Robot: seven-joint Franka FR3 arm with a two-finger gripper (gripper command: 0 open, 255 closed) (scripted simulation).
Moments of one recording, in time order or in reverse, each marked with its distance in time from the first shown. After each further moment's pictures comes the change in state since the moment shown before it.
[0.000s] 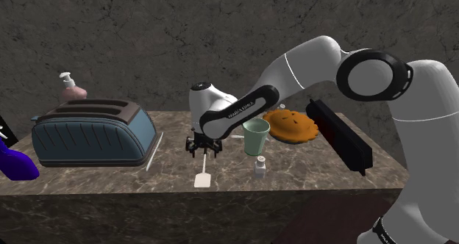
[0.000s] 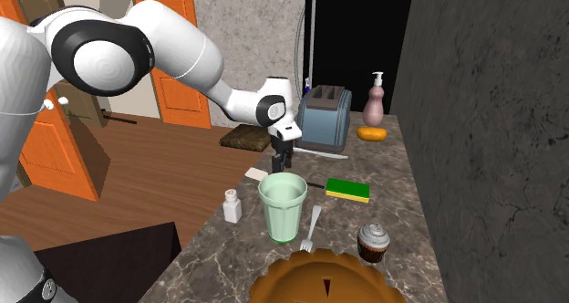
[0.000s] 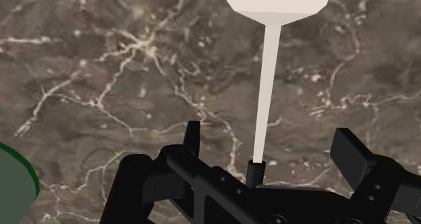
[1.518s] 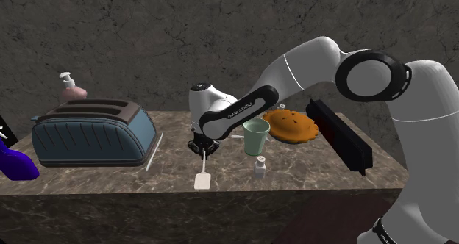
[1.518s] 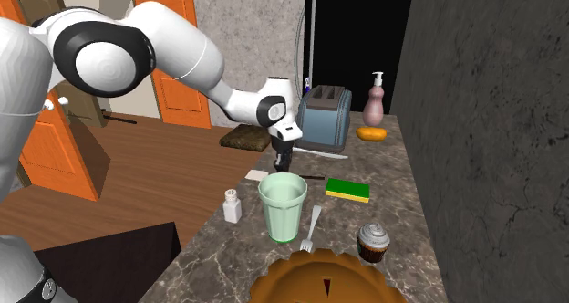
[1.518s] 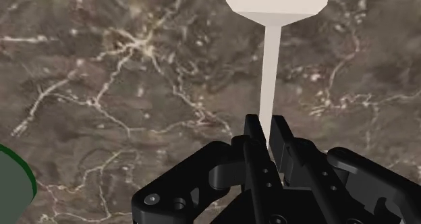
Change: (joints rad) arm 0.001 0.006 -0.001 0.007 -0.001 0.000 0.000
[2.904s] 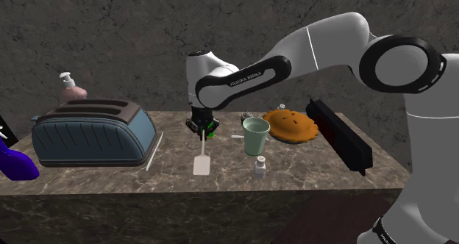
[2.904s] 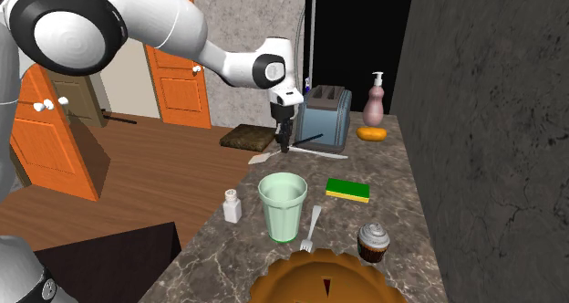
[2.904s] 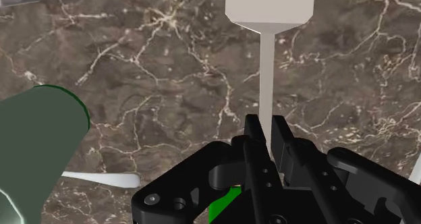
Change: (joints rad) arm -0.021 -0.138 0.038 0.074 0.062 -0.205 -0.048
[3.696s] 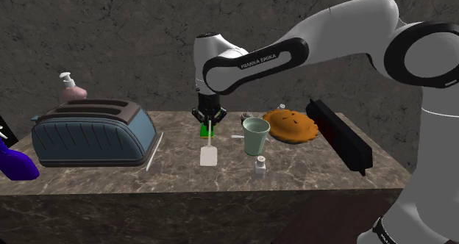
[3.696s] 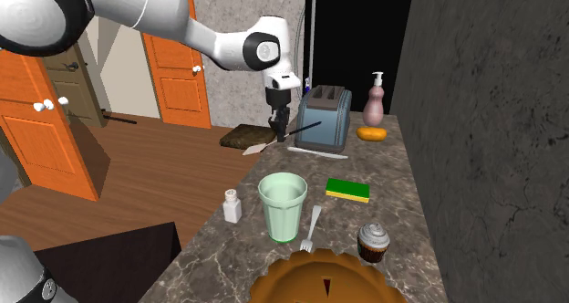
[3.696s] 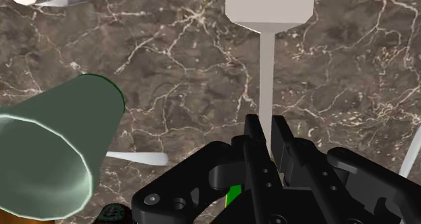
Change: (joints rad) arm -0.039 -0.128 0.014 -0.057 0.046 -0.062 -0.042
